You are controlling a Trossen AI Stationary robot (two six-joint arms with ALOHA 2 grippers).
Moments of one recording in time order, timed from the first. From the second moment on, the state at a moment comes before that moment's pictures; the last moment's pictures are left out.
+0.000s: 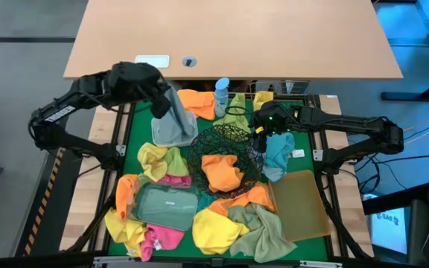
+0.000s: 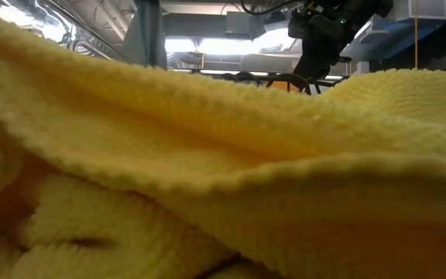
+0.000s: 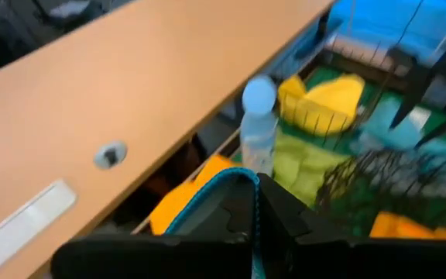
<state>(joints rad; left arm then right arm) 0.32 1.20 1.62 -1.03 -0.39 -0.17 -0.24 1.29 1.05 -0.59 -0.02 -0.01</state>
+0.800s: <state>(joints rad) 0.33 1.44 1.62 -1.06 -0.45 -0.05 -0.24 1.29 1.05 -0.59 -0.02 -0.01</state>
